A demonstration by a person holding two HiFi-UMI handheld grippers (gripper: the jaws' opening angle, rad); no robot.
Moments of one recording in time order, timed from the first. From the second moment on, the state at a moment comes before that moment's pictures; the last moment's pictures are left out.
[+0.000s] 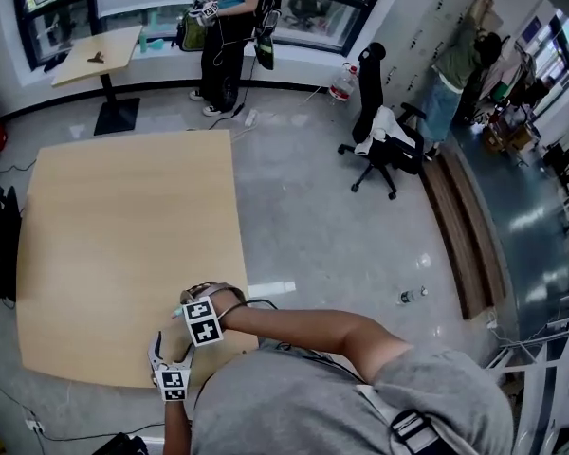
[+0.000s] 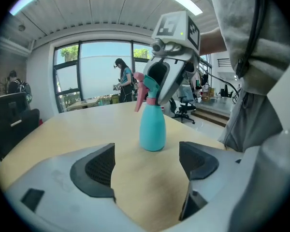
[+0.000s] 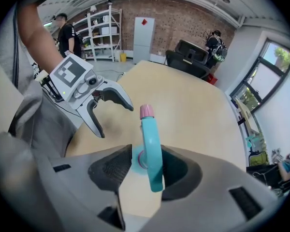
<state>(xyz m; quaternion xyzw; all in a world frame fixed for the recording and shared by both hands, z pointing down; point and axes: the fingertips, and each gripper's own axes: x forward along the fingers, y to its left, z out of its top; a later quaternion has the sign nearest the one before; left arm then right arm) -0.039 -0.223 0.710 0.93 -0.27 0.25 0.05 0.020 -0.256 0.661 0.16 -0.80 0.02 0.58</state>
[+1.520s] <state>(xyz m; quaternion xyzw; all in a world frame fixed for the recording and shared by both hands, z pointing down) -0.033 -0.123 0.366 0.89 -0.45 -0.03 0.04 0.166 -0.117 0.320 0.39 -0.92 0.01 0.04</state>
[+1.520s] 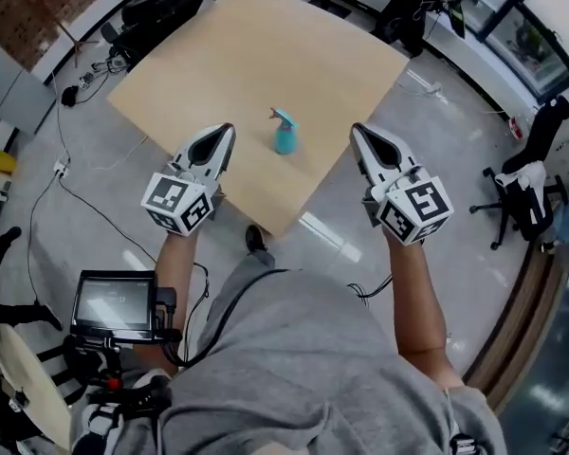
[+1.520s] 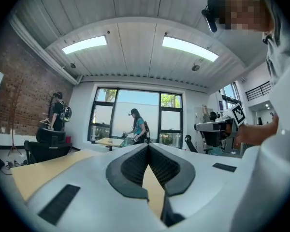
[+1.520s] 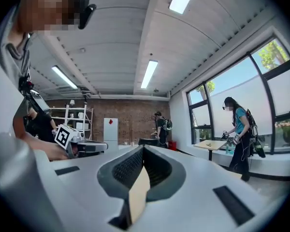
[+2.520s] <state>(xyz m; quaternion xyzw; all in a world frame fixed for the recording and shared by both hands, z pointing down) 0.005 0.112 0.283 0.93 -0.37 -0.03 -0.03 0.138 0.139 0.262 0.37 -0.93 -0.04 -0.01</state>
